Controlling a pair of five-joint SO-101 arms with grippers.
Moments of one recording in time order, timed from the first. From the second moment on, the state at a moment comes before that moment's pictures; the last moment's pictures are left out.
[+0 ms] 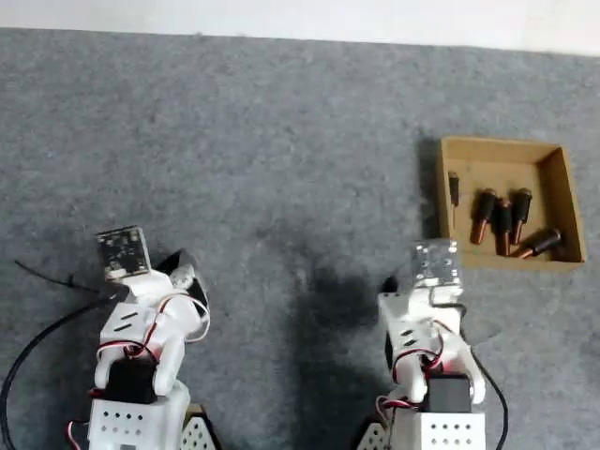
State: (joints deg) left arm -1.5 -104.1 96.0 50.6 23.9; right arm -5.6 -101.6 91.4 57.4 8.1
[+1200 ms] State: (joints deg) left arm 1.2 -104.1 96.0 76.4 13.1; right arm -8.4 -102.0 95.7 66.5 8.0
